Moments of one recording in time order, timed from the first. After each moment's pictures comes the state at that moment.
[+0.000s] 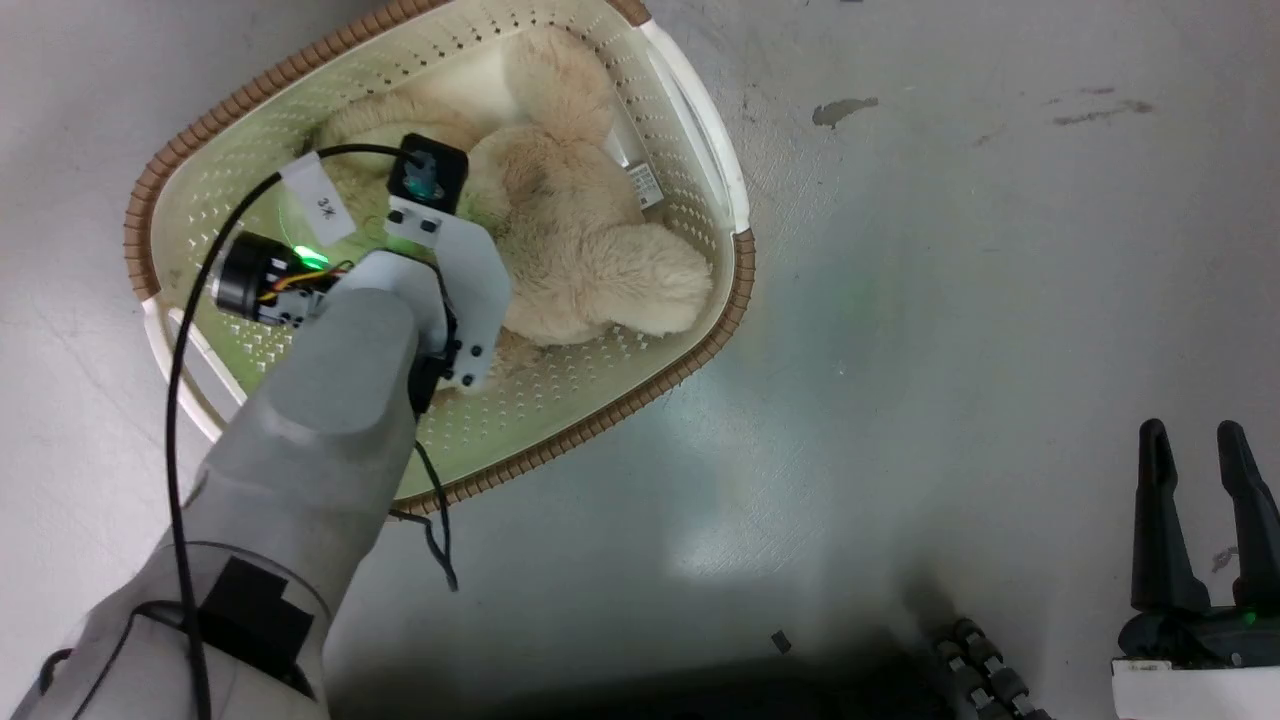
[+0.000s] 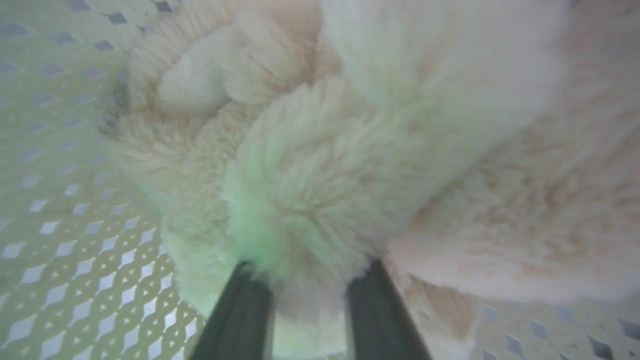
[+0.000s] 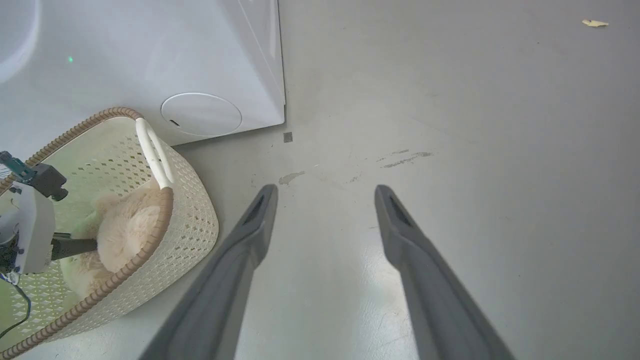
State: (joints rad) left arm -1.09 0.15 -0.67 1.18 -0.38 0.06 0.25; right arm 0.06 -0.05 -0.15 -0.19 0.37 0.13 -0.25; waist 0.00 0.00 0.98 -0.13
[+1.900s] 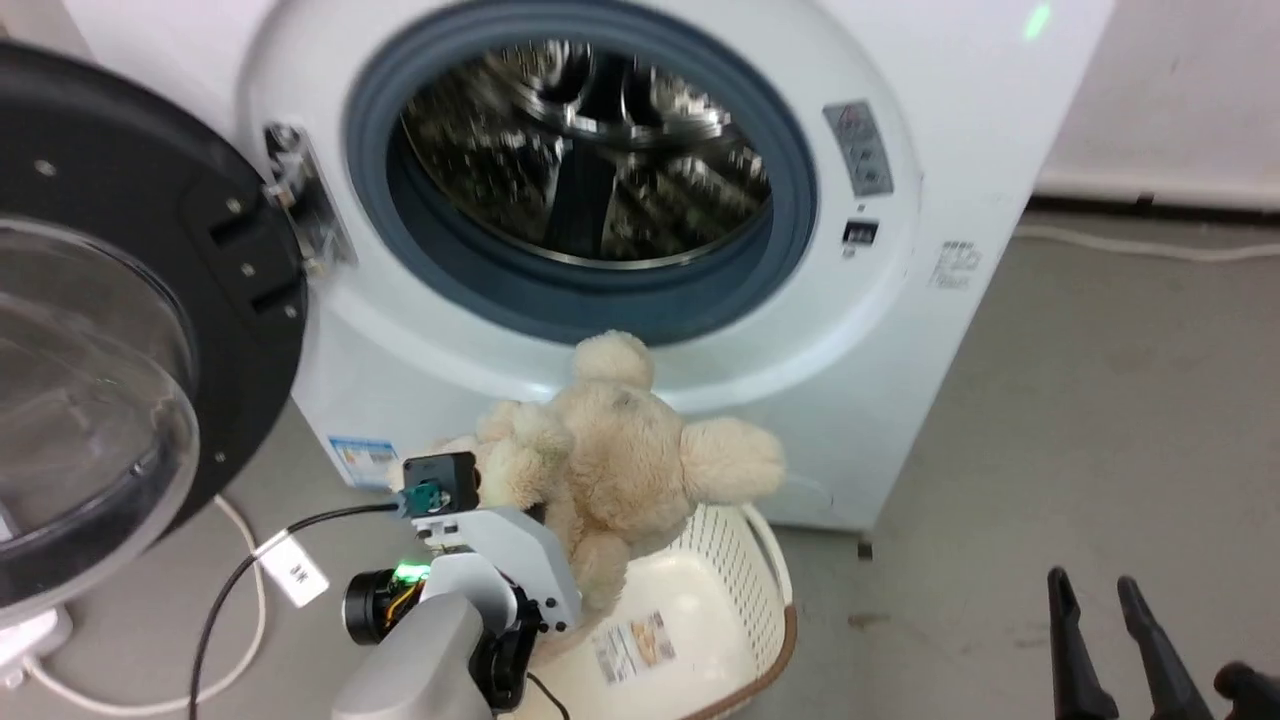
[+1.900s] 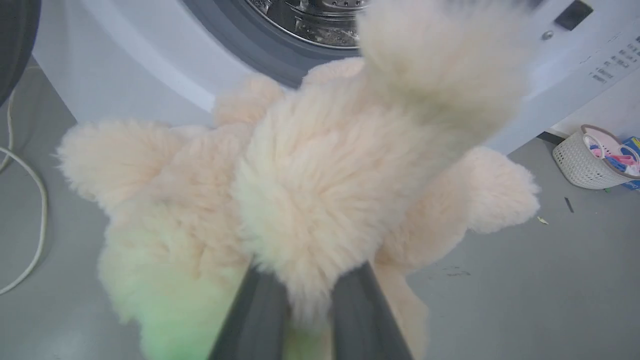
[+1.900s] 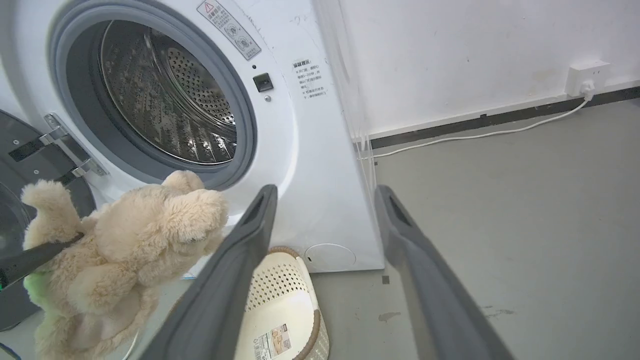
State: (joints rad) left arm -0.57 0.06 -0.51 0.95 -0.73 0.05 -0.15; right arm 0.16 -0.05 -0.09 0.03 0.35 0.13 -0.20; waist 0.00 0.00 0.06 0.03
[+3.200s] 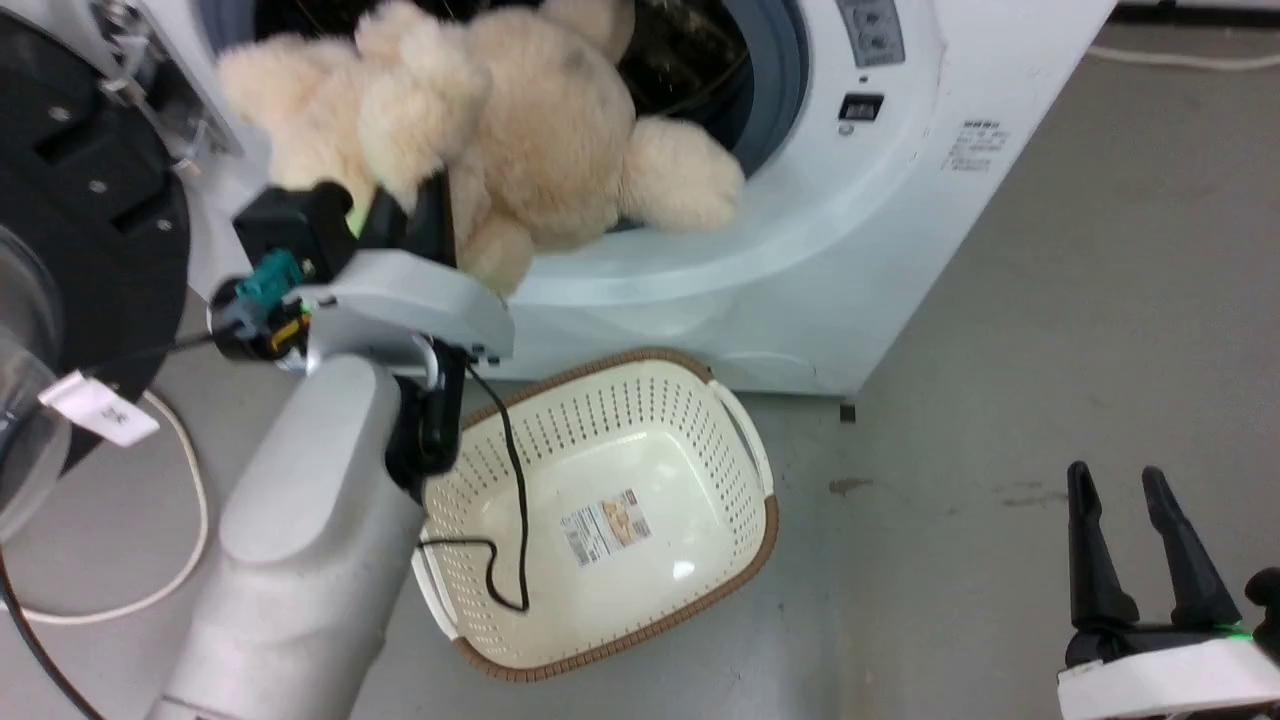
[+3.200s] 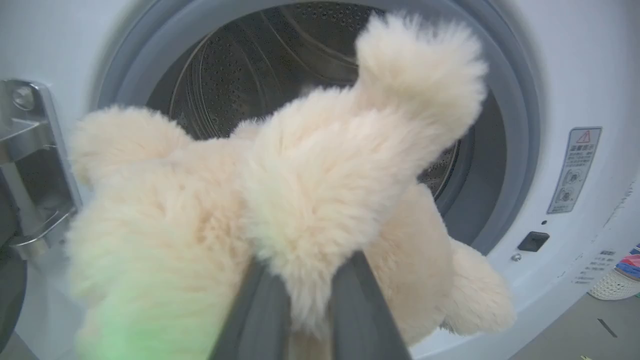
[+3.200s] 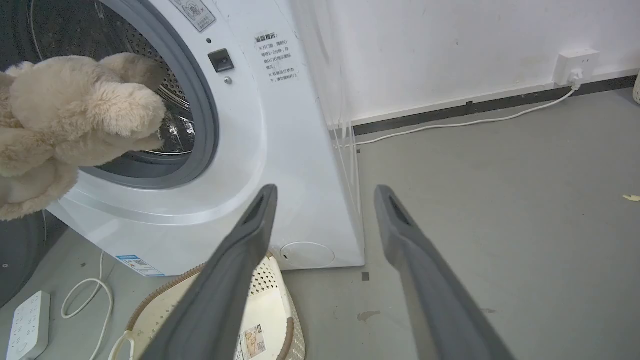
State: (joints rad) left arm -0.73 0.17 -0.34 0.48 -0.54 0.14 -0.25; right arm 0.05 -0.05 -0.10 -0.06 0.32 0.13 -0.16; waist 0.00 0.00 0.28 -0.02
